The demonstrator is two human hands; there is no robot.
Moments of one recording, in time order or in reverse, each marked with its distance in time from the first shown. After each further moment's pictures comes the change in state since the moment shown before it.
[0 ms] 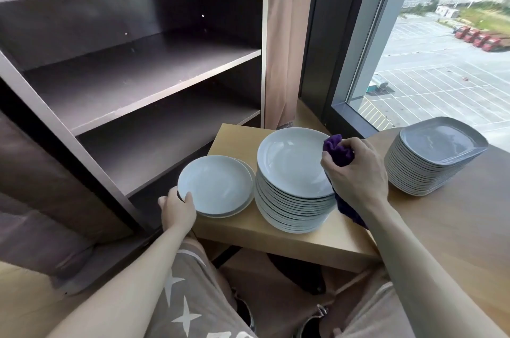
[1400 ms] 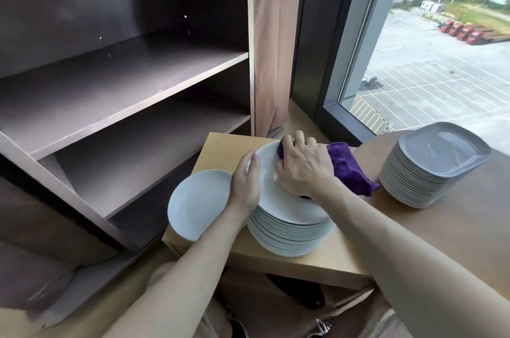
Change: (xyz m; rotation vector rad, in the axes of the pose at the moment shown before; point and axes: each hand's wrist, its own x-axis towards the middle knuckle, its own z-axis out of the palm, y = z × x) left_hand -0.057 0.176 0.062 -0.665 -0.446 0.275; right_hand 0.060 -0.028 0.078 -0.699 -0.390 -0.416
